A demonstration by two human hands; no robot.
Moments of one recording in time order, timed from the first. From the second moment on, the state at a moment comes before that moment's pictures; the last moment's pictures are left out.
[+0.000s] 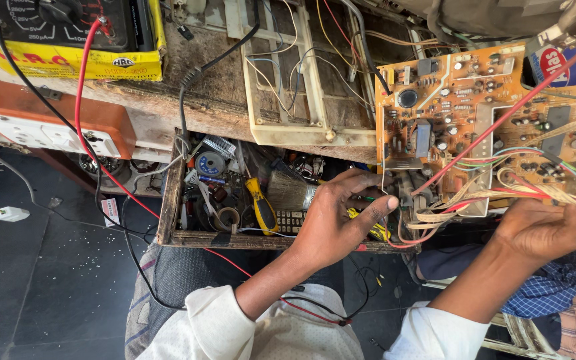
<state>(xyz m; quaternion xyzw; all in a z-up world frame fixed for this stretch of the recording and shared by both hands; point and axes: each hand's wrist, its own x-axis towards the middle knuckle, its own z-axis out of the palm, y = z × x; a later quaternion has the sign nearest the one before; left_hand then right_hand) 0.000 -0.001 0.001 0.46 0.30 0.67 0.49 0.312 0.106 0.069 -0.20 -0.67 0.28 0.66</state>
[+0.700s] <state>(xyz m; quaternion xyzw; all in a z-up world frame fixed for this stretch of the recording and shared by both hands) -0.005 -0.010 0.010 0.50 0.34 0.68 0.43 0.312 0.117 0.058 -0.16 -0.64 0.33 0.68</state>
